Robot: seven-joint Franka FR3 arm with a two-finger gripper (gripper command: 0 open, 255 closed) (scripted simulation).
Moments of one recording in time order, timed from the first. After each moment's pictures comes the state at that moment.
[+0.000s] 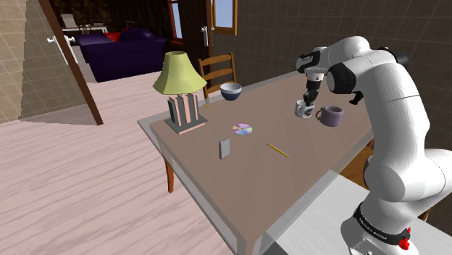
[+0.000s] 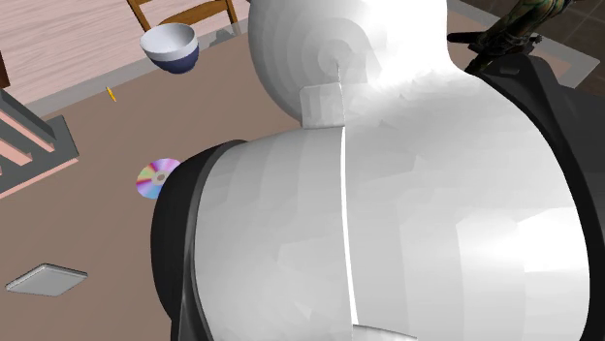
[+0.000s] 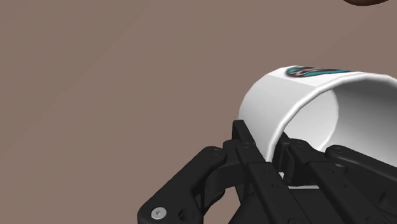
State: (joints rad) arm -0.43 0.75 -0.46 -1.26 0.31 1.85 -0.85
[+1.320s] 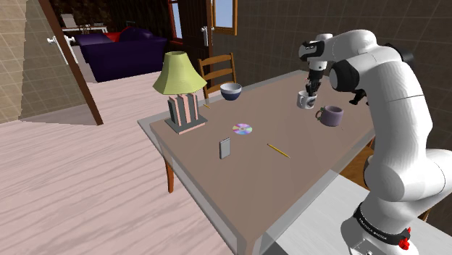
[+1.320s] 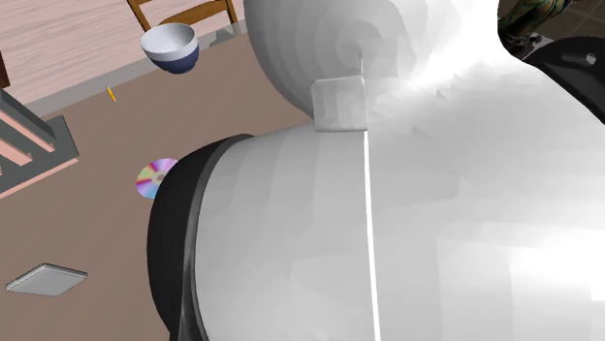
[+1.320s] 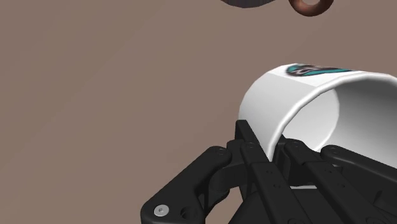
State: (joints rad) arm -0.44 0.71 -0.47 -1.15 0.29 1.71 -0.83
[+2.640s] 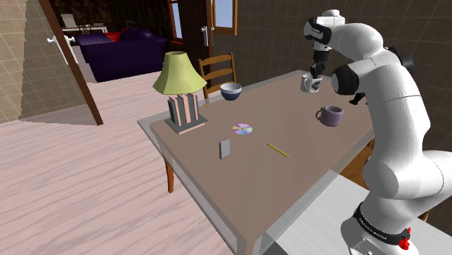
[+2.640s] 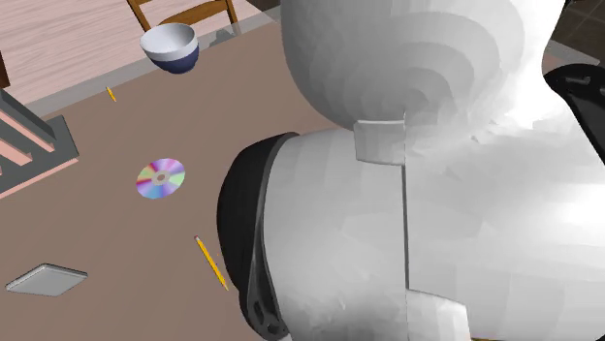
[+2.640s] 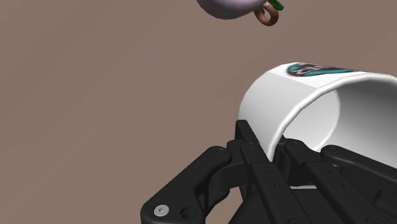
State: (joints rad) arm -0.54 0.78 -0.46 -0.75 0.31 1.39 -0.80
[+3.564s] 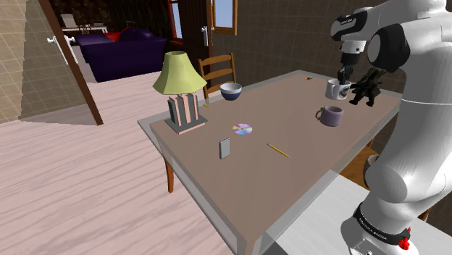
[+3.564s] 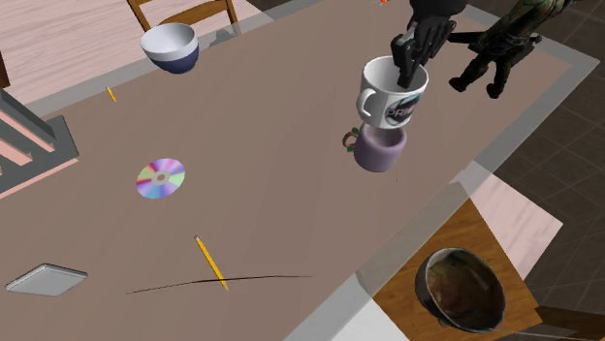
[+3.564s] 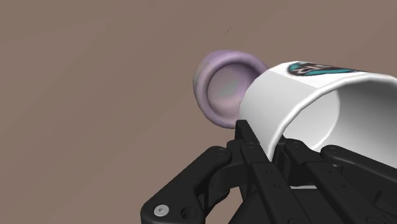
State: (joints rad) arm -0.40 0.28 -0.58 -1.53 0.13 1.68 -0.94
